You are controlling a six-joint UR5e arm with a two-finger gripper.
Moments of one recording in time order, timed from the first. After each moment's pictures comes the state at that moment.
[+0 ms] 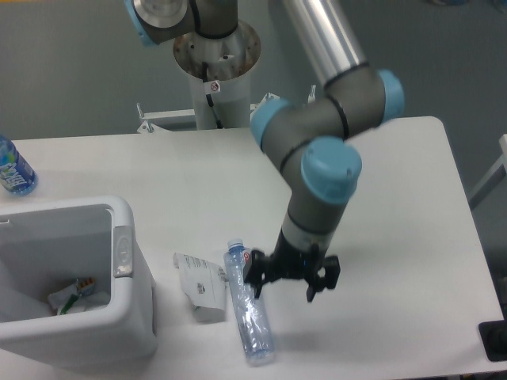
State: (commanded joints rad) arm 2.43 -2.19 -1.36 -0.95 1.29 0.37
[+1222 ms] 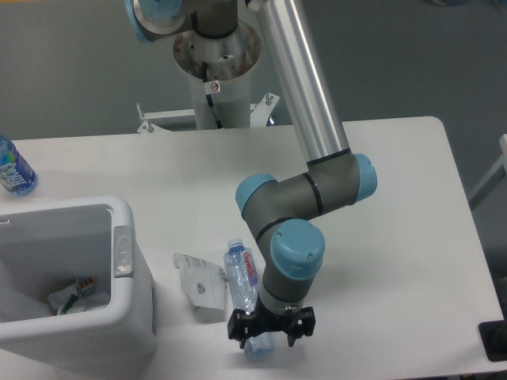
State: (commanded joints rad) arm 2.34 -2.34 -1.36 -0.80 1.40 0.27
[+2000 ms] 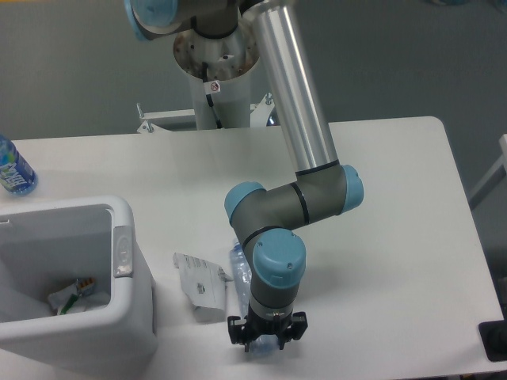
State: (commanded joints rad) arm 2.33 -2.33 -1.37 -0.80 1.43 0.27
